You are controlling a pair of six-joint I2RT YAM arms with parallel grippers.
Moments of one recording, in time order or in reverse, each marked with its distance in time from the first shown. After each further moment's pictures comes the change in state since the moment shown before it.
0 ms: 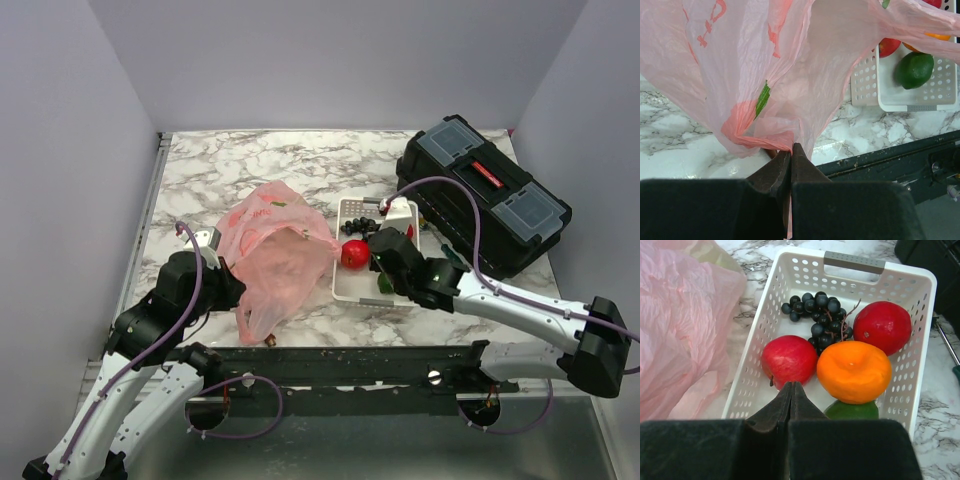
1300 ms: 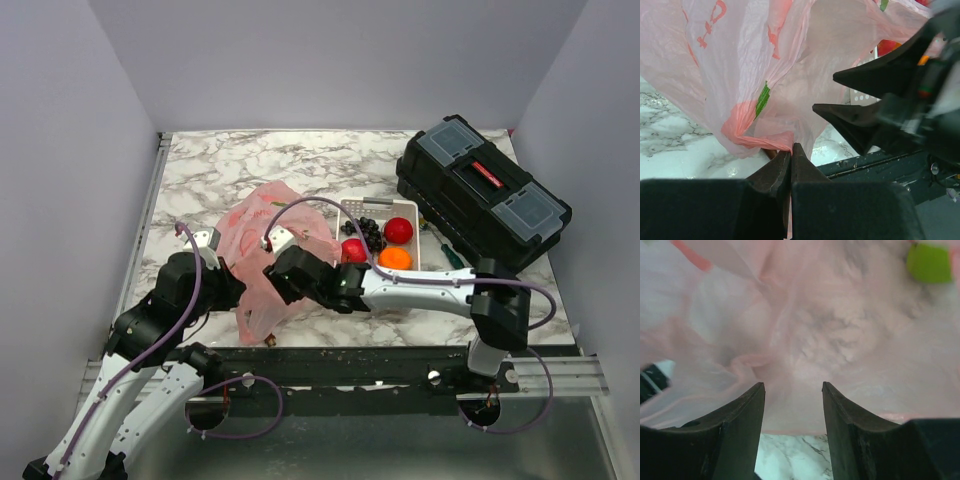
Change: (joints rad) left arm 0.000 -0.008 -0.004 0.006 0.000 0.000; right arm 0.254 0.536 0.439 0.058 -0.349 -0.244
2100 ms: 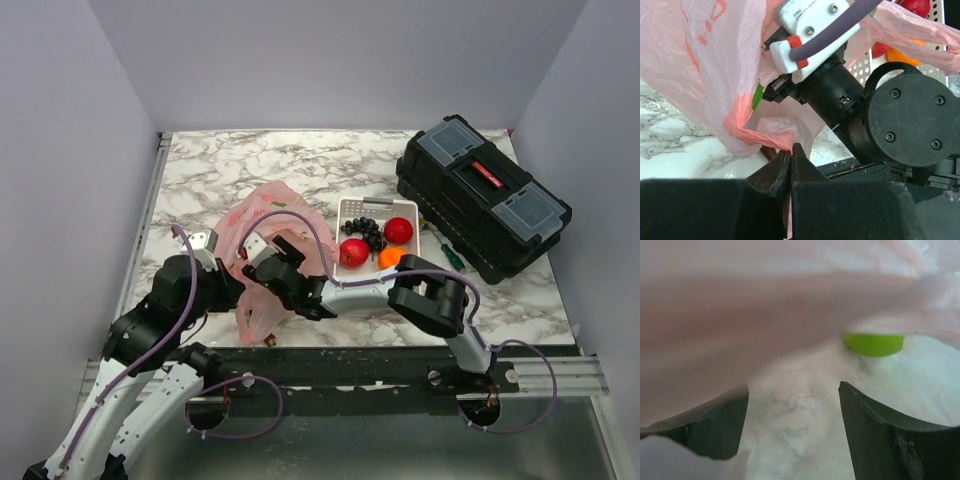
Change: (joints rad) left arm 0.000 -0.026 0.000 0.000 0.004 0.001; right arm -0.014 0.387 0.019 0.575 0.371 -0.399
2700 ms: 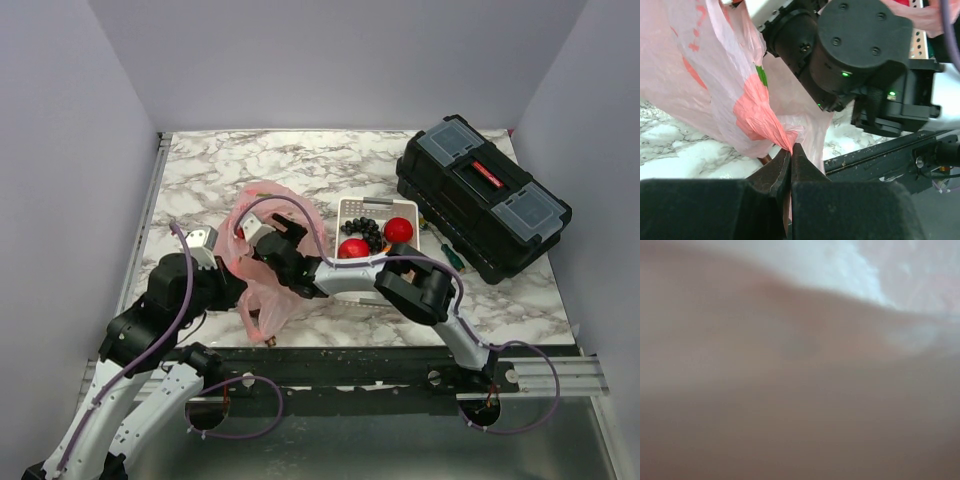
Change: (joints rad) left arm 0.000 0.010 0.032 0.000 0.050 0.015; right arm -0.098 0.119 0.142 0.046 0.009 -0.237
